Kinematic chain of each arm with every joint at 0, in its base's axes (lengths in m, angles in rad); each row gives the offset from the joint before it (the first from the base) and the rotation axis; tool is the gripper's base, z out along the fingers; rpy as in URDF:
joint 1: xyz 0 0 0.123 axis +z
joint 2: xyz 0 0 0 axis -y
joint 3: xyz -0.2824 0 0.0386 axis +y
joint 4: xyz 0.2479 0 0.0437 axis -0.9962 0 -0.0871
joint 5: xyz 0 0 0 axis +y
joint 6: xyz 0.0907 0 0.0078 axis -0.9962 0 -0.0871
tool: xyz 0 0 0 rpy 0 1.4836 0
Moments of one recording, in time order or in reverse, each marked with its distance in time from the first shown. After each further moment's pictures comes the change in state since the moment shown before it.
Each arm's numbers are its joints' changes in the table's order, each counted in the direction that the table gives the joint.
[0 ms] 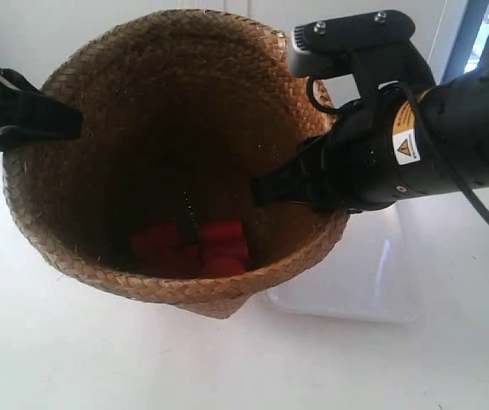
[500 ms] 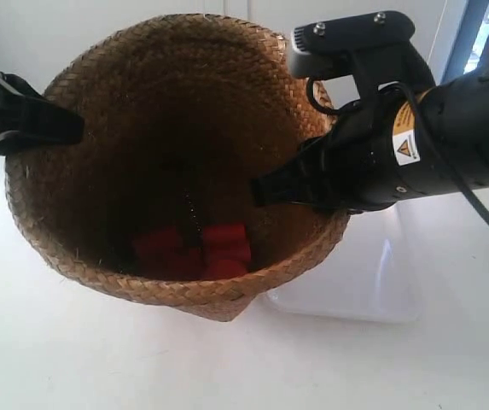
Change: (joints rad) left arm 0.000 -0.009 0.000 -0.004 0.009 0.000; right arm 0.000 0.000 0.000 0.000 0.000 0.000
